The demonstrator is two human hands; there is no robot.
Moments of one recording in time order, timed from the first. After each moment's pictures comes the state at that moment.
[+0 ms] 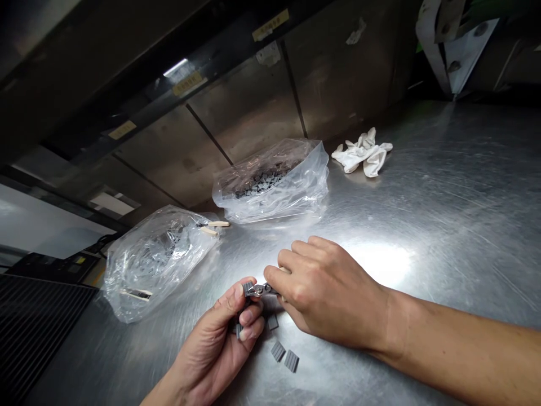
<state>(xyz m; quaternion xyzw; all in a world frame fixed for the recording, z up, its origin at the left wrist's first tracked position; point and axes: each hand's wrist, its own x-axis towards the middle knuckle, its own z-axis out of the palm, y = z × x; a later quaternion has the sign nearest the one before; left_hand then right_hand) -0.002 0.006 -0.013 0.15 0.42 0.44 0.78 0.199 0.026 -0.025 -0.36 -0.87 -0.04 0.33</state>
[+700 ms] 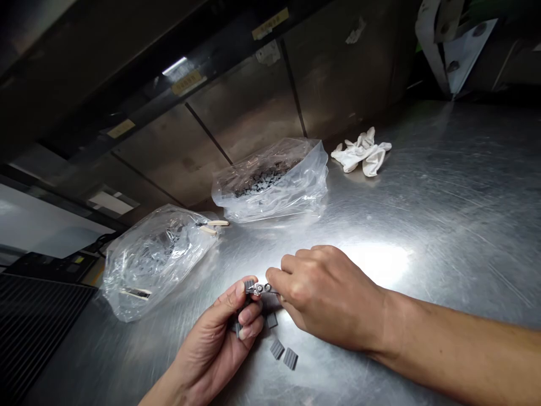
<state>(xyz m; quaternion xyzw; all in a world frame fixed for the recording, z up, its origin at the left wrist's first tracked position) -0.003 0.007 -0.015 0.16 0.42 0.43 0.78 0.199 0.027 -0.028 -0.37 -0.88 -0.01 0.31</state>
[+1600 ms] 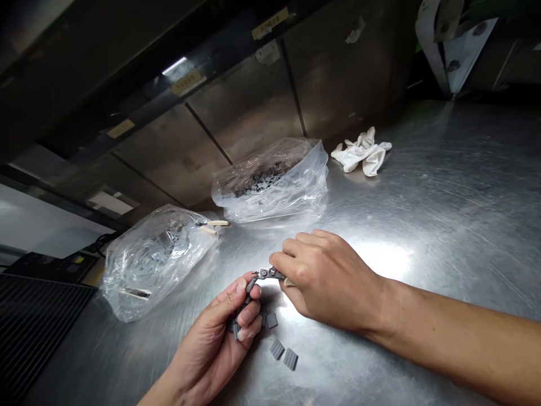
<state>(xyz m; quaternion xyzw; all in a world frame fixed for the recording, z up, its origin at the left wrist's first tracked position) -0.003 0.007 -0.009 0.18 0.43 0.43 0.77 0.203 0.037 -0.031 -0.39 -0.86 -0.01 0.33</state>
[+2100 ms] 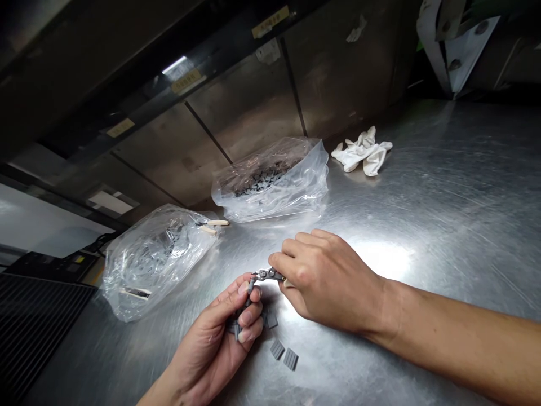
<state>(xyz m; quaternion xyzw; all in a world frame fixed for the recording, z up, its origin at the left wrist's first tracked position) -0.002 0.007 -0.006 0.16 0.43 0.42 0.78 0.202 0.036 -0.028 -0.39 -0.86 0.00 0.33</state>
